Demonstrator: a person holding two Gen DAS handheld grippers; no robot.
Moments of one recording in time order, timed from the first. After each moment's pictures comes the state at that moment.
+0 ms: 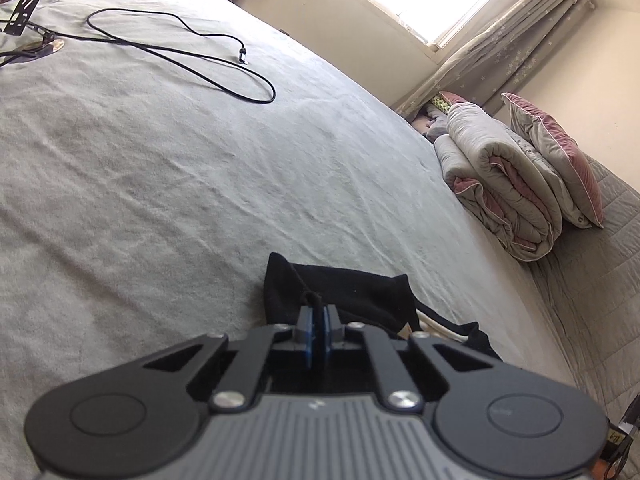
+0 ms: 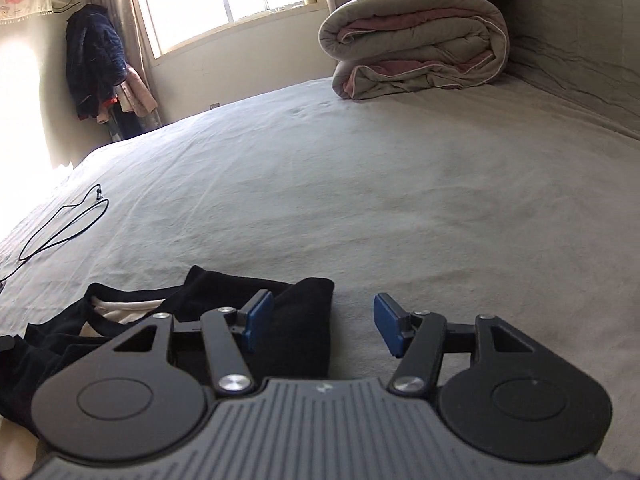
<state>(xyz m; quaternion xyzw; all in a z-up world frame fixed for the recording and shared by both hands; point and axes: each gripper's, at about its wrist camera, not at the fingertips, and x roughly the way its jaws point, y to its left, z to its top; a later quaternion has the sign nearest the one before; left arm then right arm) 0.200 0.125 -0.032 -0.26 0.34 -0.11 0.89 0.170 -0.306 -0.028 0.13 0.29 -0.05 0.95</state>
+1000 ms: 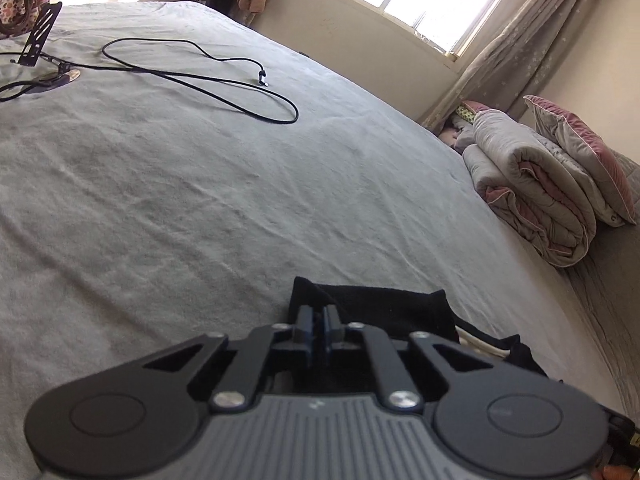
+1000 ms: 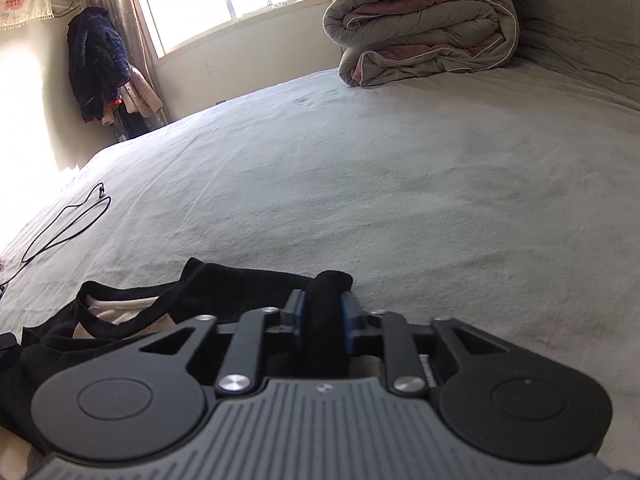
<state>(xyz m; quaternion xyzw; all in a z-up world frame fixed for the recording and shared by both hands) 0.205 0.112 -0.035 -0.21 0.32 -0.06 0.92 0.191 -0.302 -0.050 0.14 0.29 -0.03 0.95</state>
